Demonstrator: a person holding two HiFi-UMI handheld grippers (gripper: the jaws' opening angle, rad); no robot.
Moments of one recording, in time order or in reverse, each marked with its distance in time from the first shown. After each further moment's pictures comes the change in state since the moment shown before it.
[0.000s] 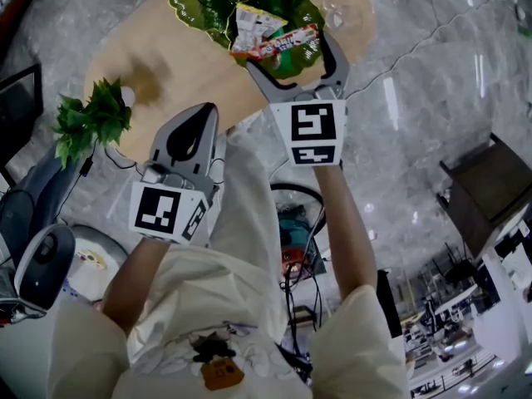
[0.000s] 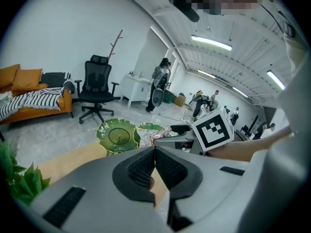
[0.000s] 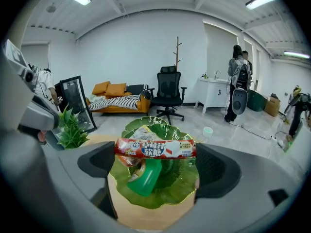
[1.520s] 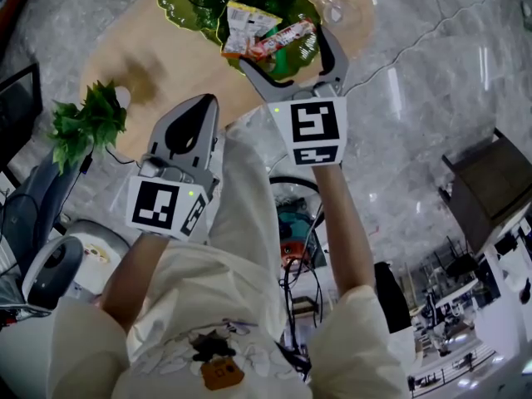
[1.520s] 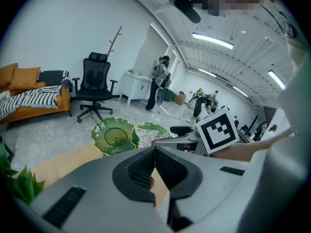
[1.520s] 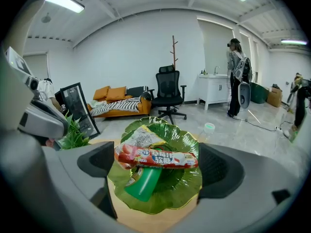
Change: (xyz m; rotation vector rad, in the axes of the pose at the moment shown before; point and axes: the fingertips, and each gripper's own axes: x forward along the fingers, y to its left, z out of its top) left arm 0.029 0.002 0.004 -0.004 0.020 -0.007; right arm 0.011 -0.007 -0.003 0.065 -0.015 0.045
